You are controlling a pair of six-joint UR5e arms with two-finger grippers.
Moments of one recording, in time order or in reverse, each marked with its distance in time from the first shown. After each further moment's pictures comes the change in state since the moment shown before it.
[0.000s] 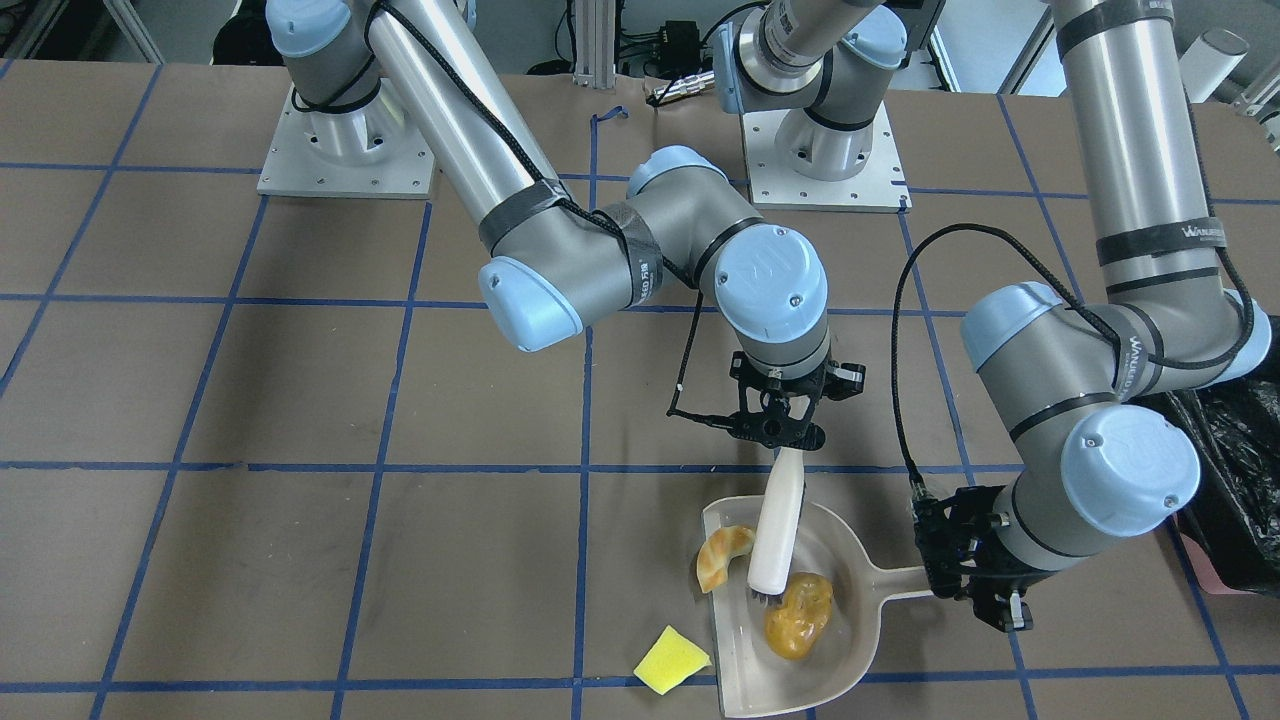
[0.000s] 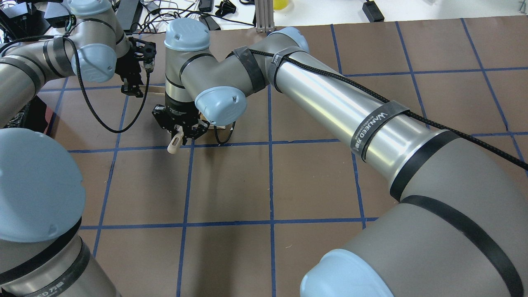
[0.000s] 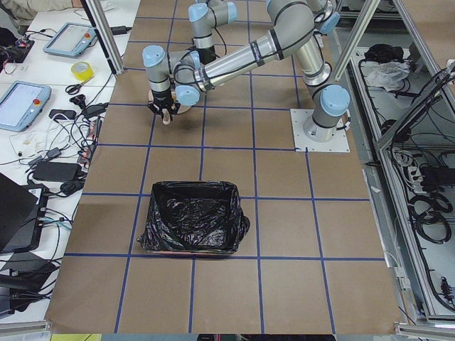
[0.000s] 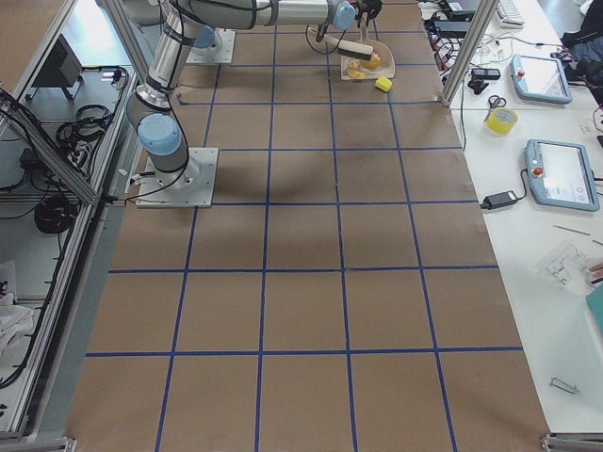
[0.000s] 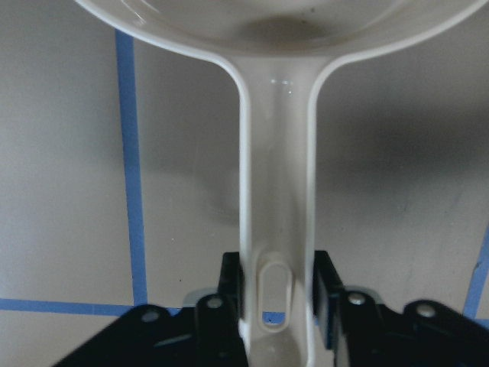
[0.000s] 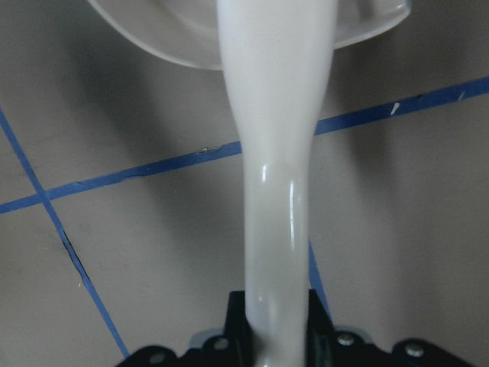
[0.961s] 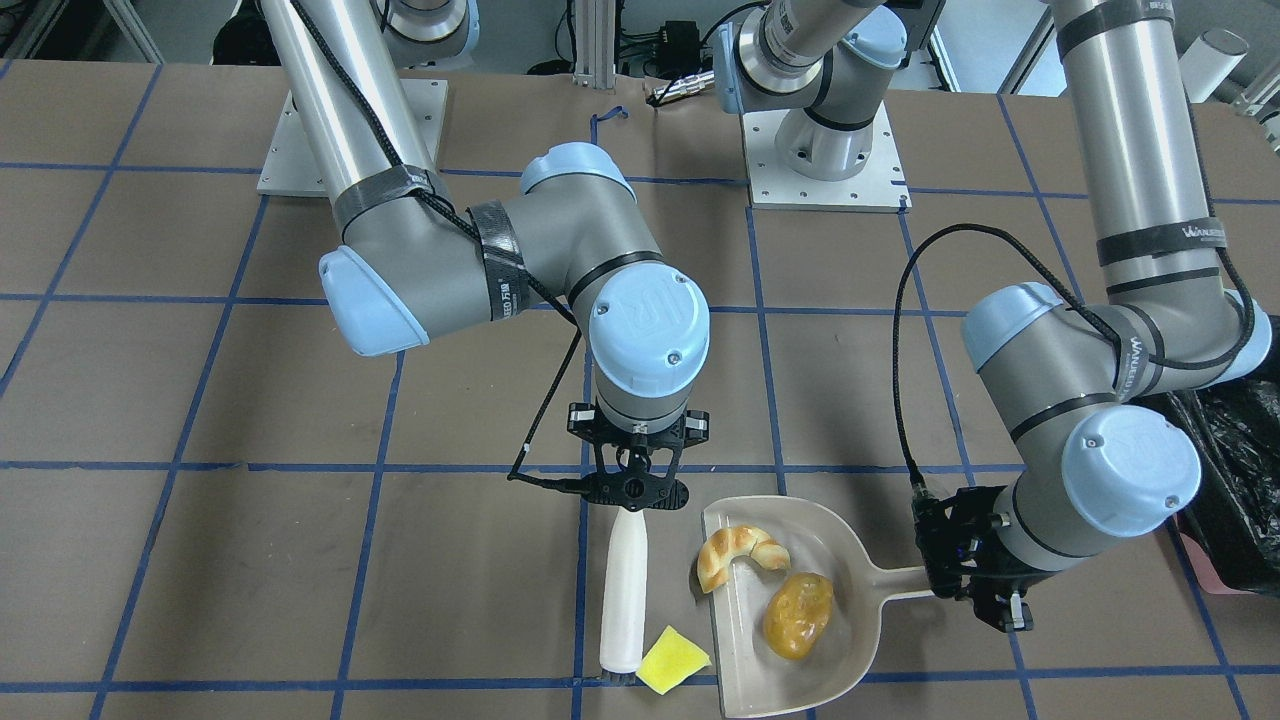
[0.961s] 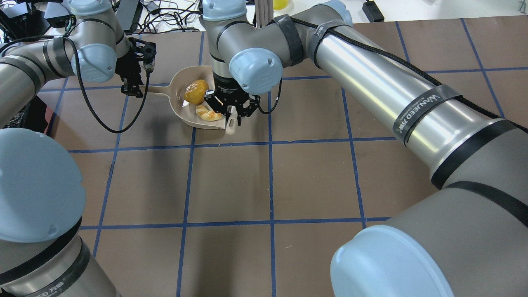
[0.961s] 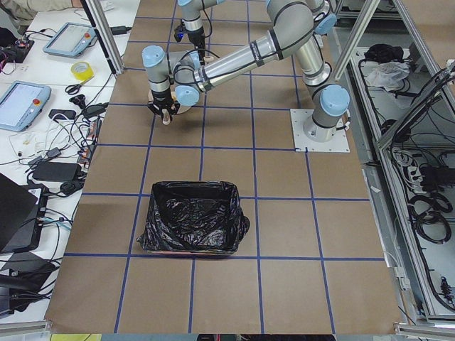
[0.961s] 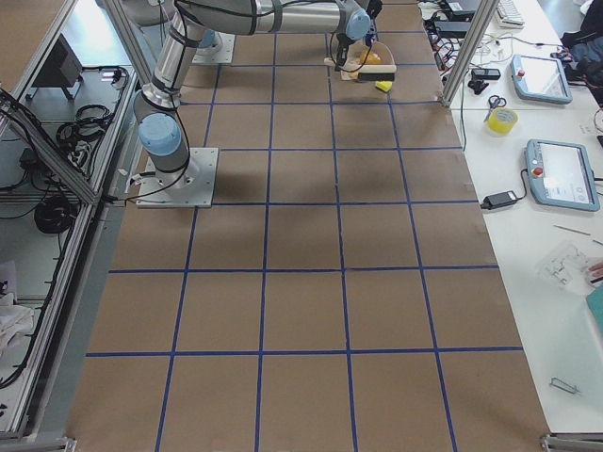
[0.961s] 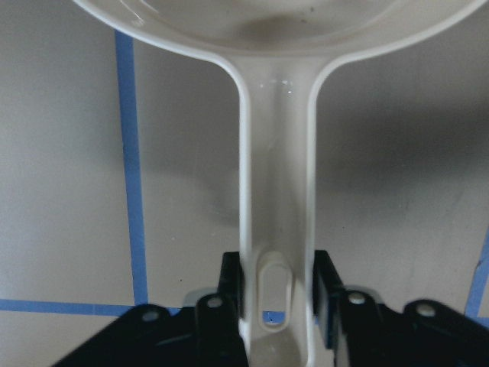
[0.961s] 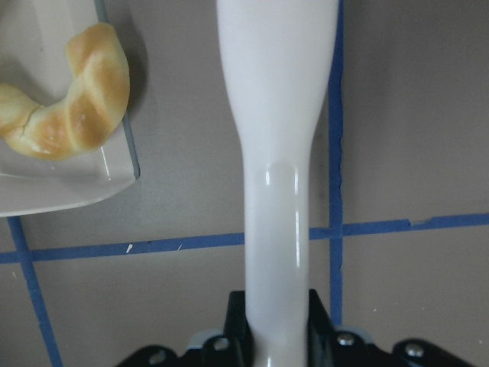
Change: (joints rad) left arm 0.000 -0.001 0.000 0.000 0.000 0.003; right arm -0.147 -0.016 0.008 0.167 -0.281 -0.360
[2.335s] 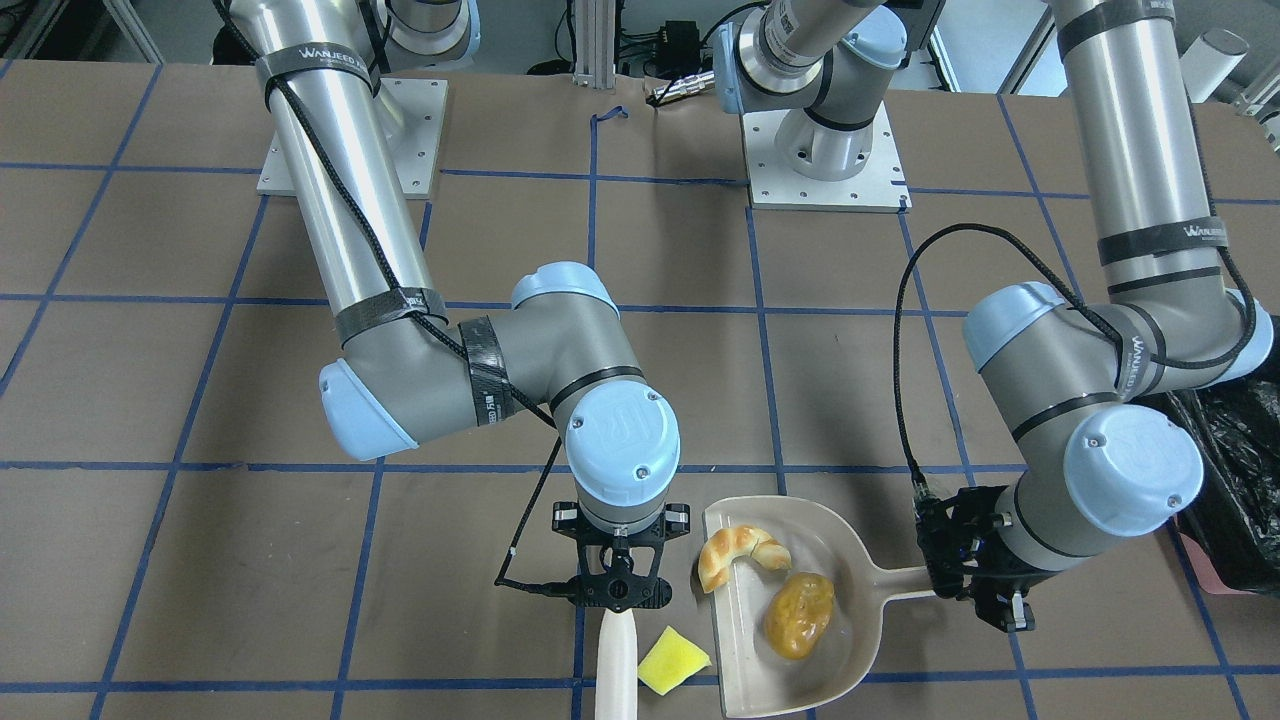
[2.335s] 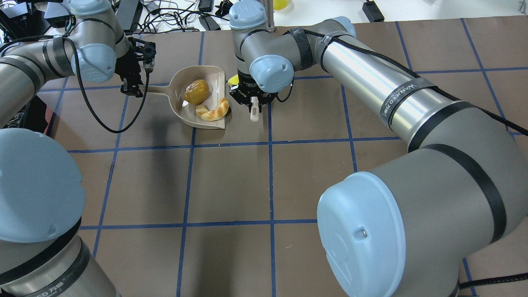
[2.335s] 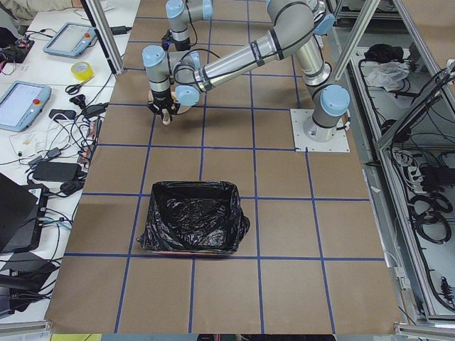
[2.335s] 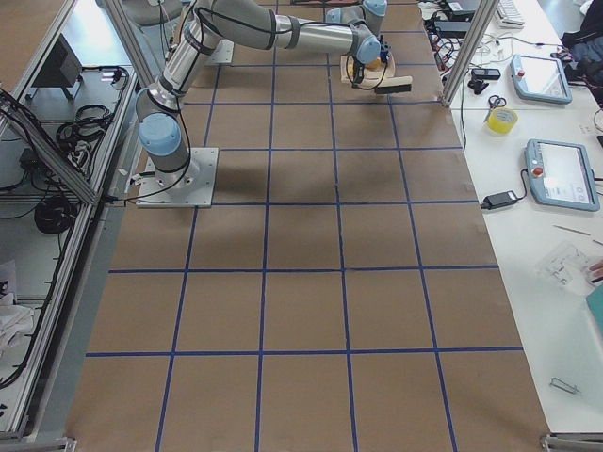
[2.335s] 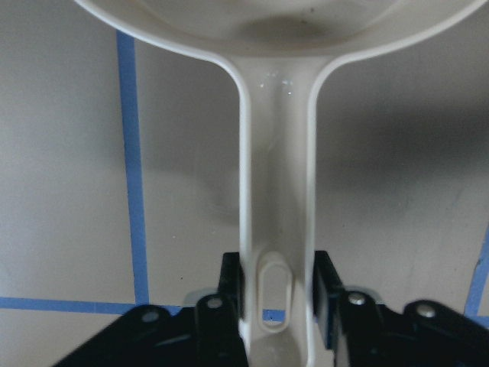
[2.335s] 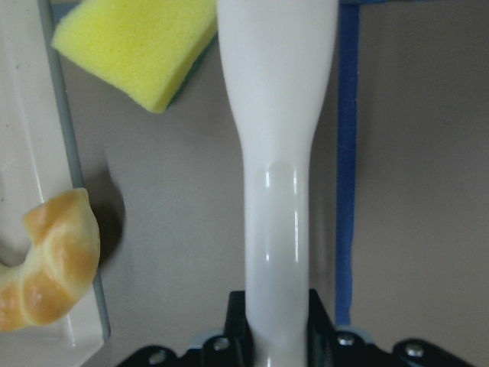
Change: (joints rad) left arm 0.001 0.002 0.000 0.000 0.000 0.001; right arm -0.045 0.149 -0.084 -0.156 -0.028 -0.073
